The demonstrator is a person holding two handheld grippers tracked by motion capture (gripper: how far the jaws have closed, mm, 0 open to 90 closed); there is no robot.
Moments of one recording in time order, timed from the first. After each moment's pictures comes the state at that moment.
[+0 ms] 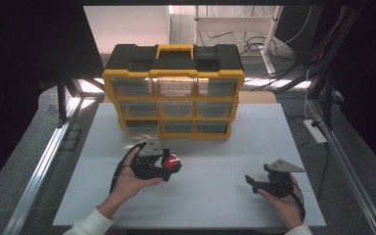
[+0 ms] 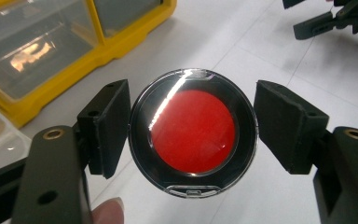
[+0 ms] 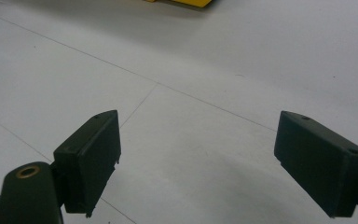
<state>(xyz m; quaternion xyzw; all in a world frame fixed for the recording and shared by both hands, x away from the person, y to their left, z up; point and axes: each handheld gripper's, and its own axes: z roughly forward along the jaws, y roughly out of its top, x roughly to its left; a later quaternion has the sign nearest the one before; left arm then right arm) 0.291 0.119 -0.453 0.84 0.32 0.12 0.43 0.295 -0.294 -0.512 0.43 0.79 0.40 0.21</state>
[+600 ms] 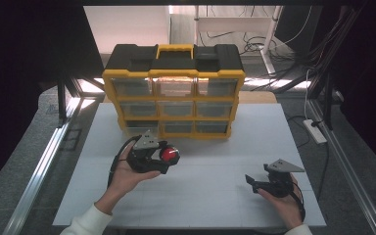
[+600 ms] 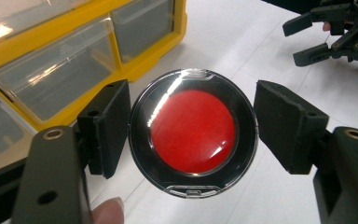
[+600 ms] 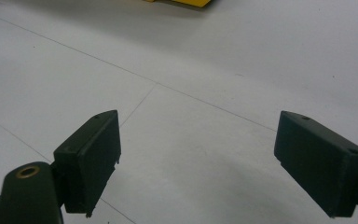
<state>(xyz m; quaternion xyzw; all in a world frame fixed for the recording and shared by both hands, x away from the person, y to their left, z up) 0.297 0.127 -0.433 0.82 0.32 0.13 0.45 0.296 -0.295 -0.512 0.43 0.79 0.40 0.21</state>
